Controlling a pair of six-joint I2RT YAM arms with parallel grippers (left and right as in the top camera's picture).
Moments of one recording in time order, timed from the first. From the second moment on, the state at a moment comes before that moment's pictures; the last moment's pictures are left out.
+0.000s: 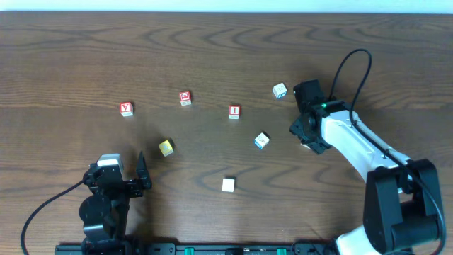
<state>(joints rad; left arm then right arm) 0.12 0.02 0.12 -0.41 0.07 -0.04 0.24 1.71 1.02 -0.74 0.21 1.00</state>
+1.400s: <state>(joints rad) 0.12 0.02 0.12 -0.41 0.07 -0.04 0.22 1.71 0.97 -0.60 0.12 0.41</state>
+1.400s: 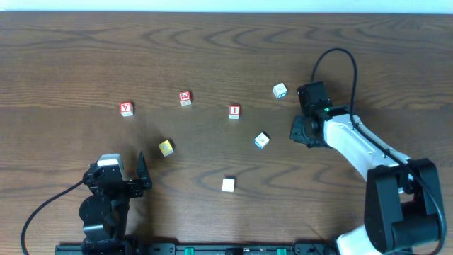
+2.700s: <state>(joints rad) 0.12 0.02 0.12 -0.41 0.07 -0.04 0.44 1.82 1.46 -0.78 -0.12 -0.45</state>
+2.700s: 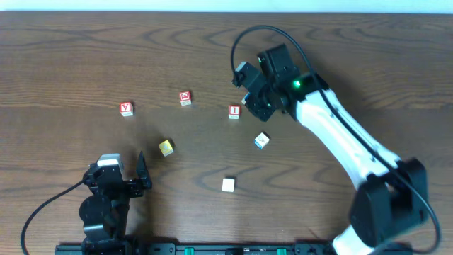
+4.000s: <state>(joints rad) 0.12 0.02 0.12 -0.41 0.07 -0.04 0.39 2.08 1.57 -0.88 -0.19 -0.72</state>
